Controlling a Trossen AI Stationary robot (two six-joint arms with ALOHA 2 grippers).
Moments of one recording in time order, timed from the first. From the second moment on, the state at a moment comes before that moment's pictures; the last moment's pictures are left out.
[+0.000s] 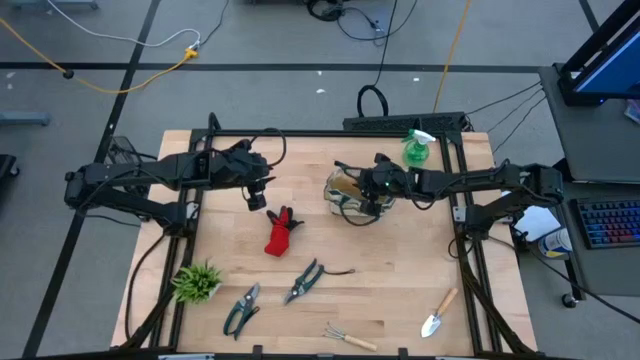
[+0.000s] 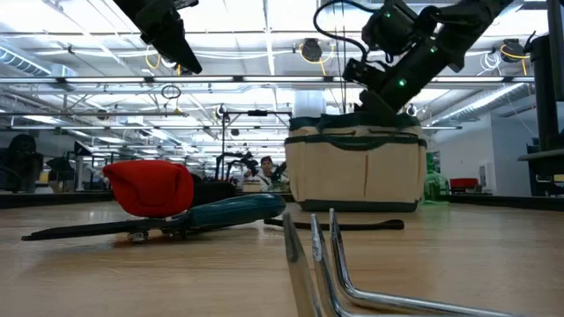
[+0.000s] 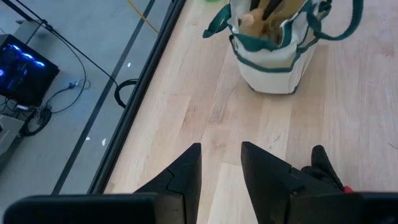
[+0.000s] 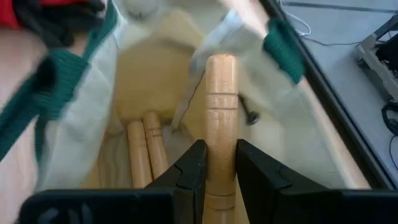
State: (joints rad) left arm 0.14 1.10 1.02 -0.65 -0.30 0.11; right arm -0.22 1.39 0.72 0.01 0.21 -0.13
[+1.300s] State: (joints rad) left arm 0.14 1.10 1.02 -0.65 -0.29 0.10; right arm -0.22 1.39 0.63 0.08 0.15 -0.15
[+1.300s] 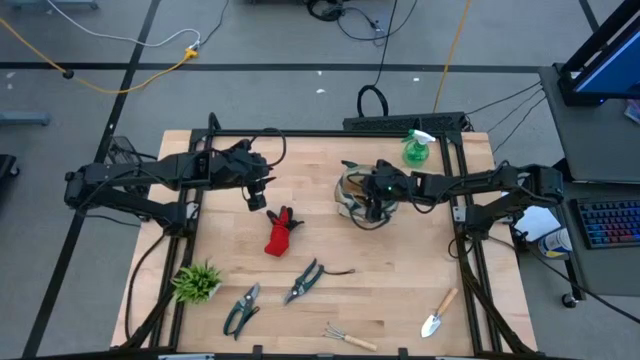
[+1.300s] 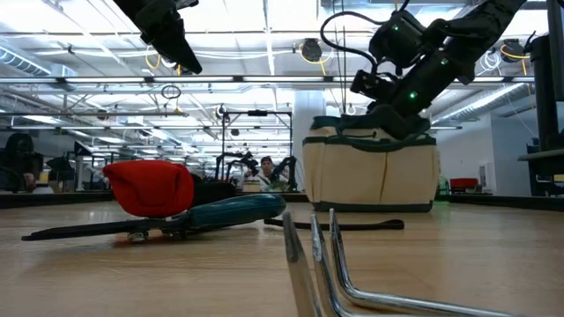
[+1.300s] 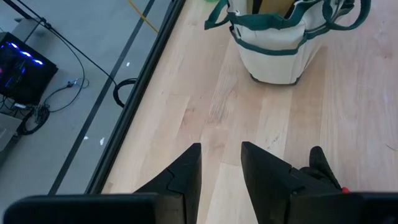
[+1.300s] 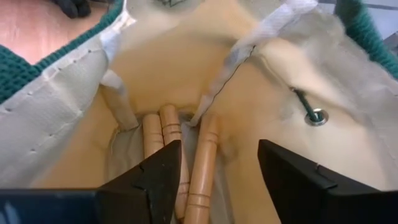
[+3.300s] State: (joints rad) left arm 0.14 1.10 1.02 -0.66 -0.29 0.04; right arm -0.13 1.27 0.63 0.21 0.15 -0.27
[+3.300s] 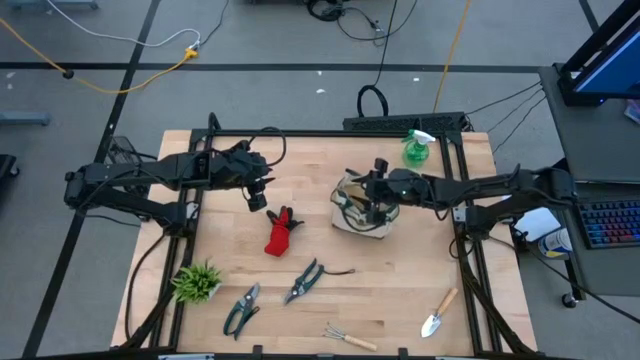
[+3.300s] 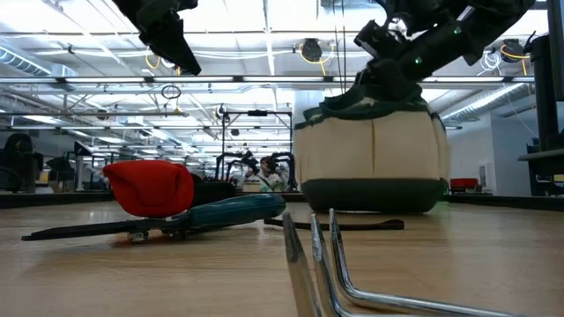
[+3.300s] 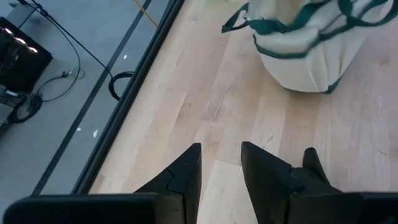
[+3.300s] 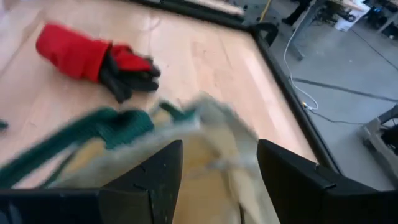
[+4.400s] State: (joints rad) left arm 0.09 1.62 1.02 0.08 -0.03 0.31; right arm -0.11 1.36 0.63 0.26 0.15 -0.12
